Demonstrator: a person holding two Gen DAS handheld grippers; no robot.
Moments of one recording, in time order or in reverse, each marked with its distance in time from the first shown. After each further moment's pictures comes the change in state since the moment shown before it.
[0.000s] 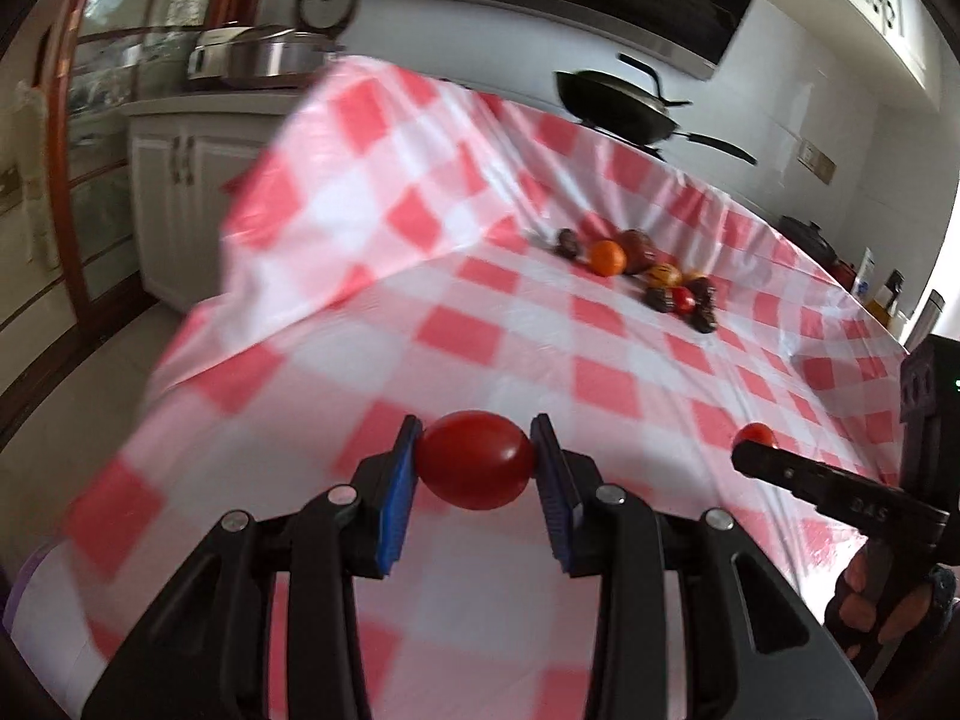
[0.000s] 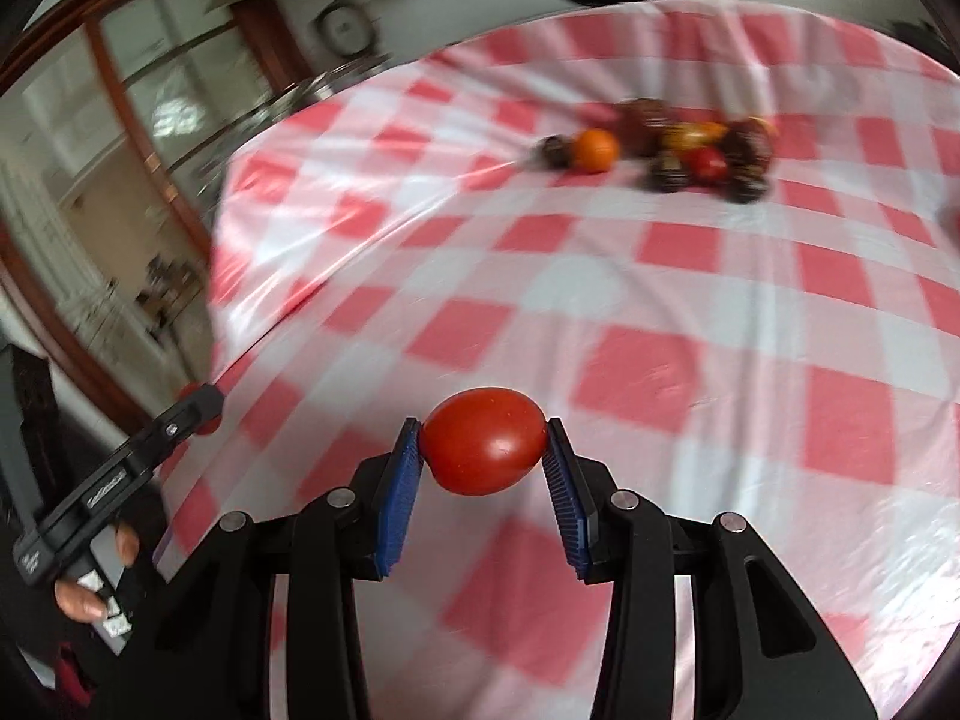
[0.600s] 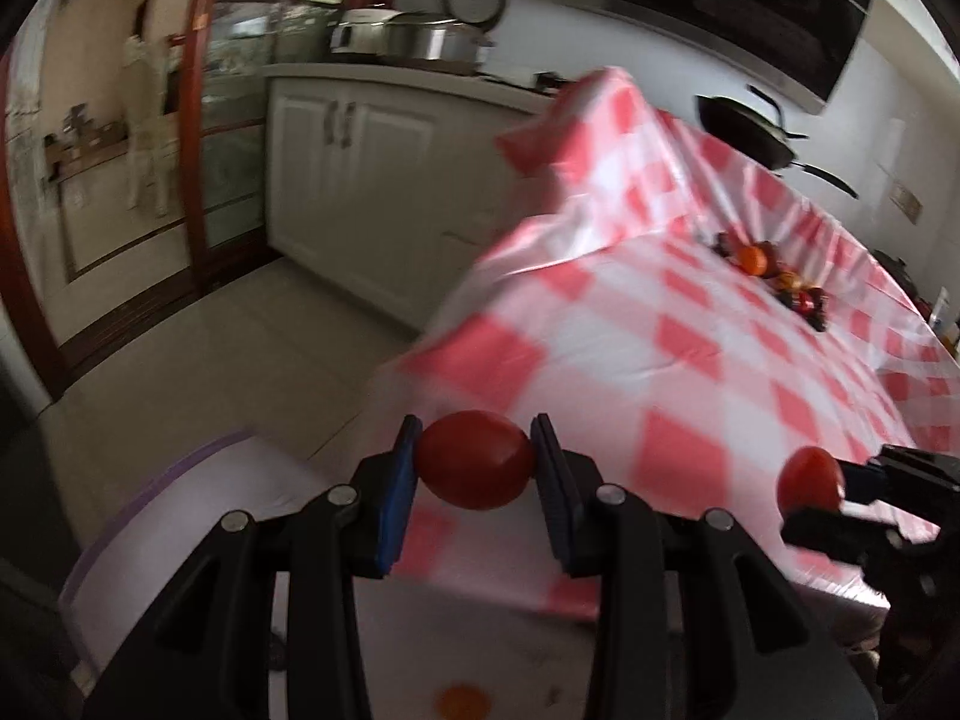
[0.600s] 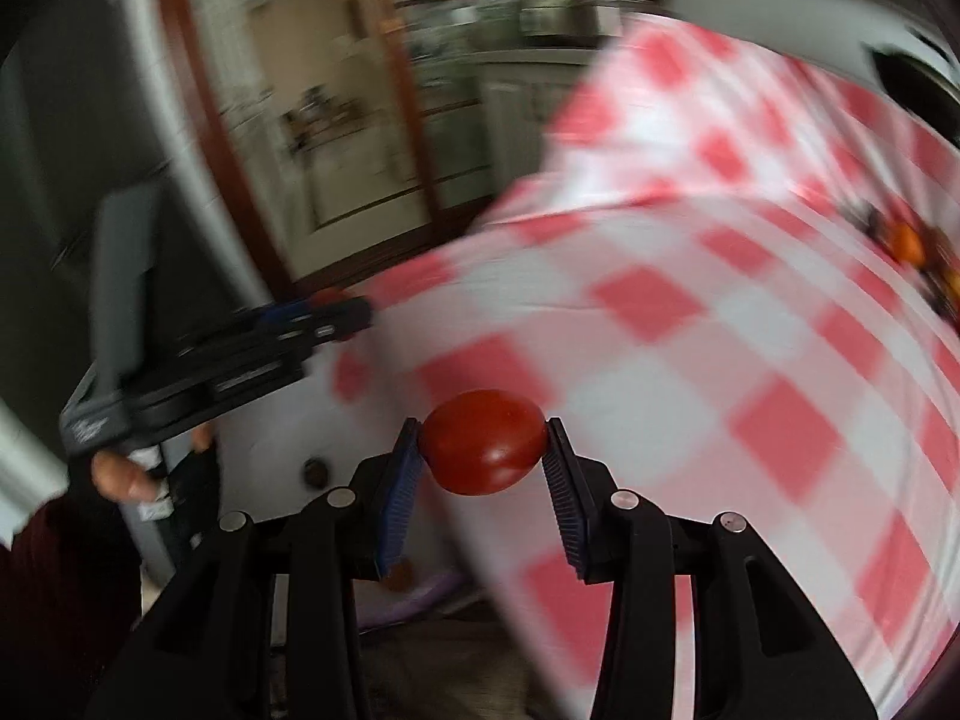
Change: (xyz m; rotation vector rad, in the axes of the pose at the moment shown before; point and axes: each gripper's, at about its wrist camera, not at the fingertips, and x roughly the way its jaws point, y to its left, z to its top) left arm -0.091 0.136 -0.076 -0.141 0.000 0.241; right arm 0.024 0.207 -0.074 -0.533 0.157 0.242
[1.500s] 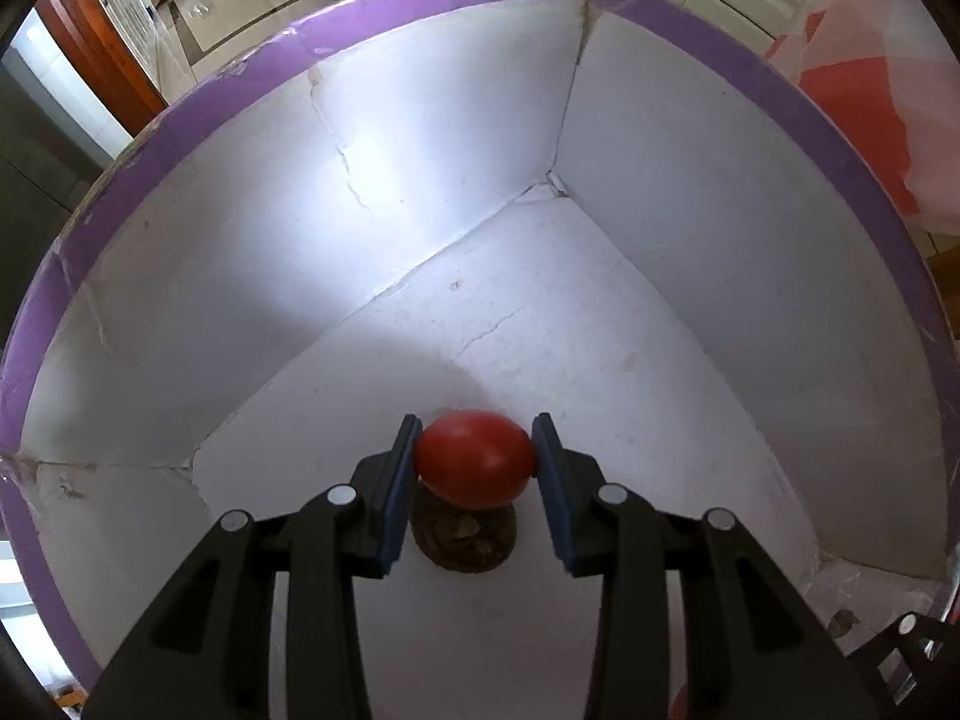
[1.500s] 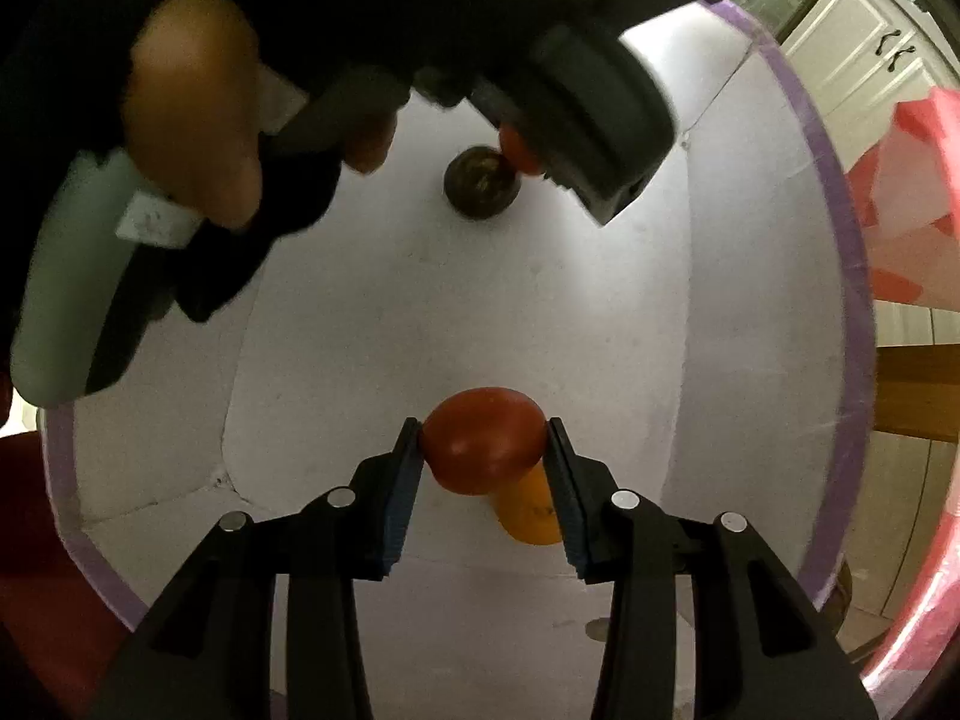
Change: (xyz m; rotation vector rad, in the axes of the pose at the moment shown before) left arm 0.115 0.142 -0.106 -0.183 0.573 0.365; right arm 0.199 0.162 -0.098 -0.629 0.625 0.096
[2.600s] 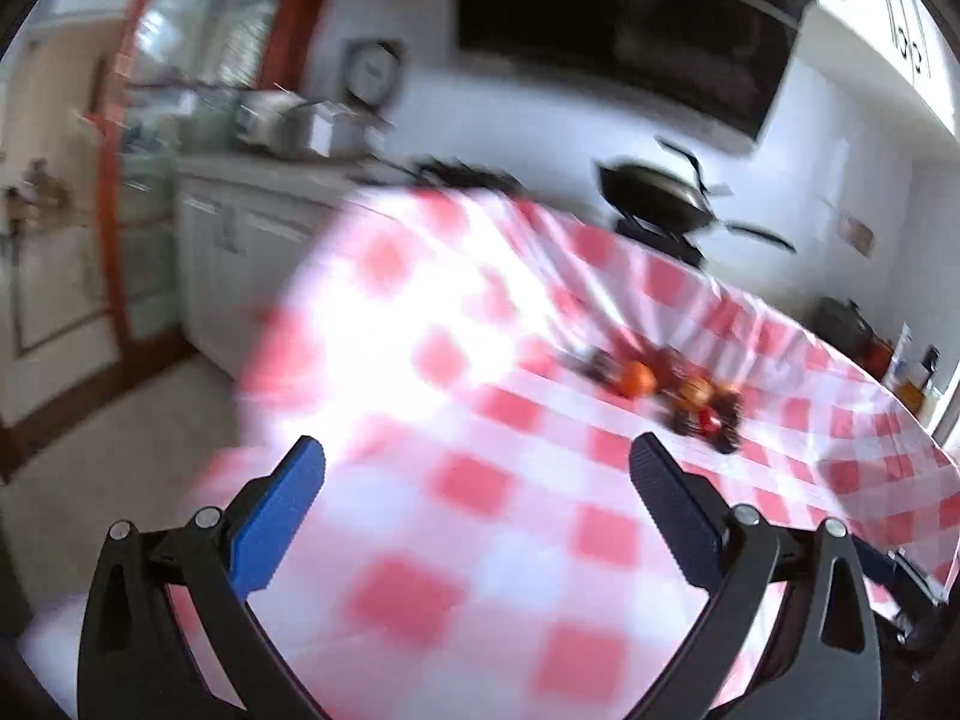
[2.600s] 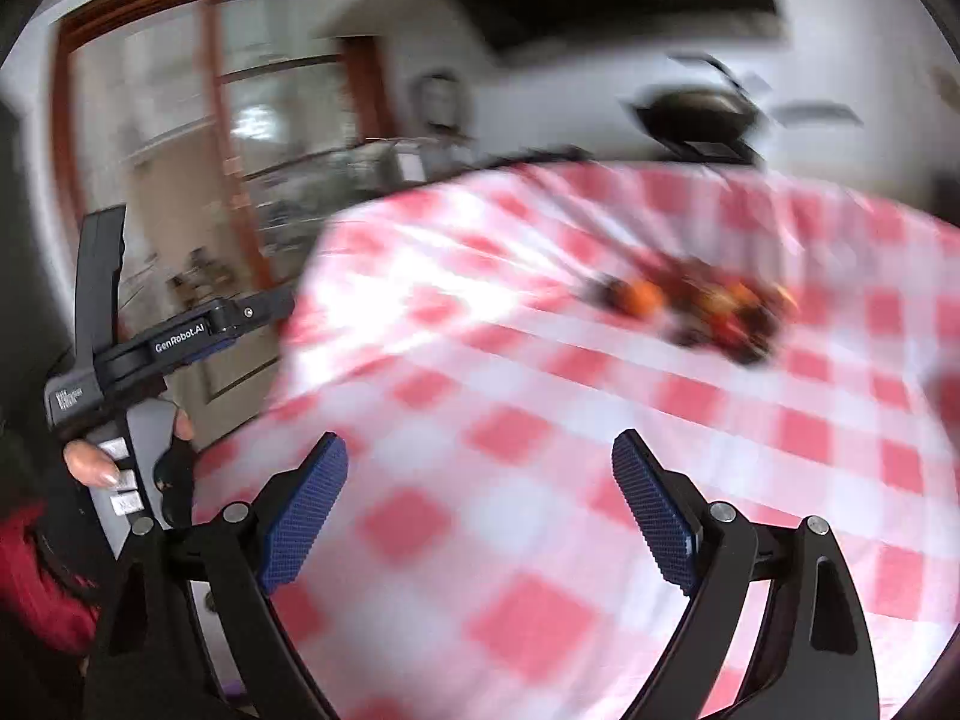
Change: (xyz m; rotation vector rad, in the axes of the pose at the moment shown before) left arm -0.285 -0.327 0.067 0.277 -0.723 -0.507; right arm -0.301 -0.226 -0.347 1.034 -0.882 -0.400
